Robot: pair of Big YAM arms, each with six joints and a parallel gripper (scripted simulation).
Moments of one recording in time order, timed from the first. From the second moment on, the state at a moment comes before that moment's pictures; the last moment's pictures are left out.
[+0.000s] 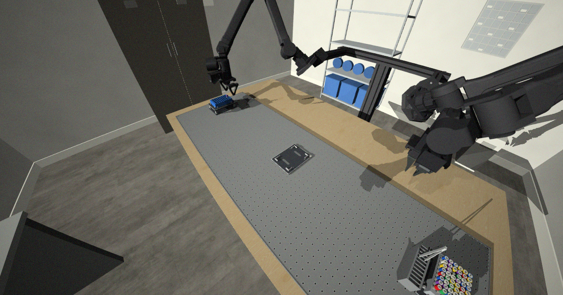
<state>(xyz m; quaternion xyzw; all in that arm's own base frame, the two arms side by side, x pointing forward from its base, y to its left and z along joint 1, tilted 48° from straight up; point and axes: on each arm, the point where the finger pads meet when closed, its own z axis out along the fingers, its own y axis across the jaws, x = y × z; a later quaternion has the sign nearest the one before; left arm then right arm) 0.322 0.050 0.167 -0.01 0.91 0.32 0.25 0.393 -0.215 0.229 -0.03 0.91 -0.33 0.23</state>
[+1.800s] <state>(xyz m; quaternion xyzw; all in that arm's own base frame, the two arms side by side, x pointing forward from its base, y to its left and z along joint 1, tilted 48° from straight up) 0.322 0.050 0.167 -0.01 0.91 0.32 0.25 0.337 -0.051 0.159 -0.05 0.91 -0.34 0.23</state>
